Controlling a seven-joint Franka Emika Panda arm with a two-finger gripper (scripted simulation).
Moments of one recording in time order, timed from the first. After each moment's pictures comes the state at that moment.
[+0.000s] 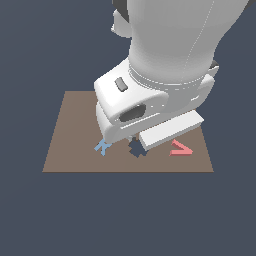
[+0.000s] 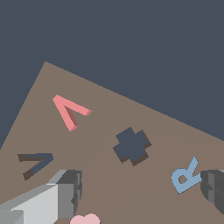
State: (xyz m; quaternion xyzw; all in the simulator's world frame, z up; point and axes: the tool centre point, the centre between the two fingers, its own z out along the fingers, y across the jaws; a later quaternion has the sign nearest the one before) arm 0.074 0.049 0.150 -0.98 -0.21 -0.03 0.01
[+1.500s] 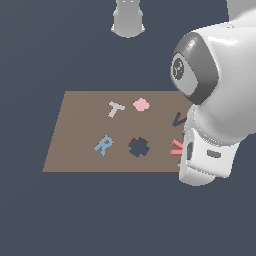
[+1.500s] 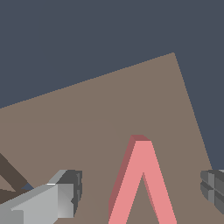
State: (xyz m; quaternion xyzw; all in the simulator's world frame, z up) arm 0.088 0.160 0.048 -0.81 -0.59 0.00 0.00
